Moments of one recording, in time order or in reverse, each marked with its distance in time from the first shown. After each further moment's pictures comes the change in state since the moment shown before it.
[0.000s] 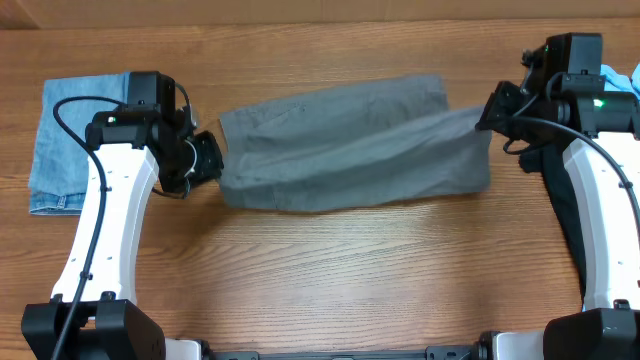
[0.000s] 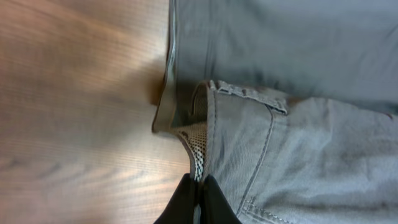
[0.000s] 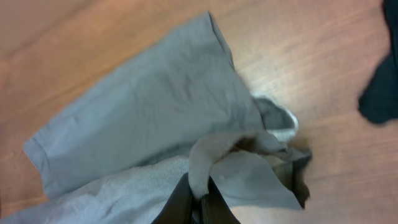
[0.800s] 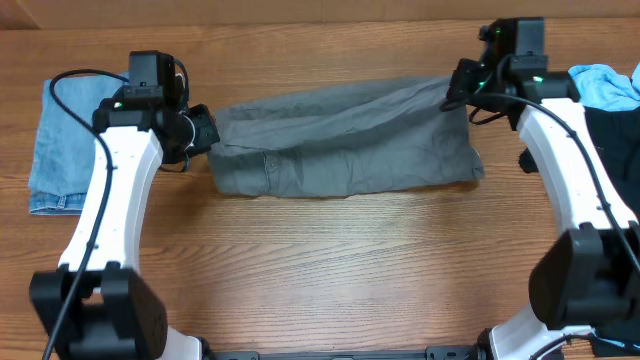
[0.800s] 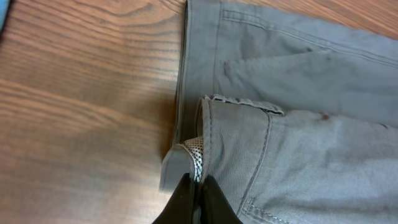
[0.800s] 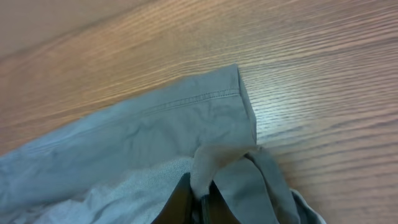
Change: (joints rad) left arm 0.000 0.107 0.045 0.199 -0.128 -0.005; right arm 0.089 0.242 0.009 0.328 0.052 -0.064
